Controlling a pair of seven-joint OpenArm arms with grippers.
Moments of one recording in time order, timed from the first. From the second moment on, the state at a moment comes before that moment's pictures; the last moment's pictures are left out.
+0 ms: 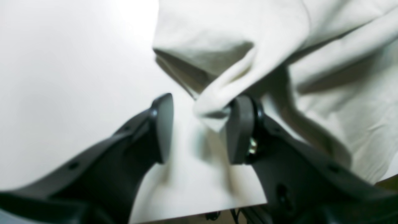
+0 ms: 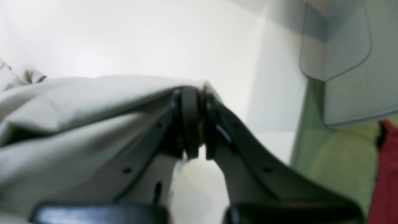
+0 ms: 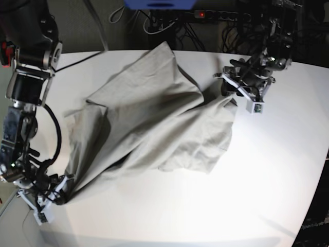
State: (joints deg) left arm 16.2 -20.5 4.0 102.4 -31.0 2.6 44.0; right arm 29.6 16.6 12.9 78.6 11.4 34.7 -51.8
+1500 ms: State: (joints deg) left arm 17.6 -19.4 4.1 105.9 -31.0 2.6 44.1; right arm 8.9 20.4 12.2 71.3 11.6 34.6 -45.9
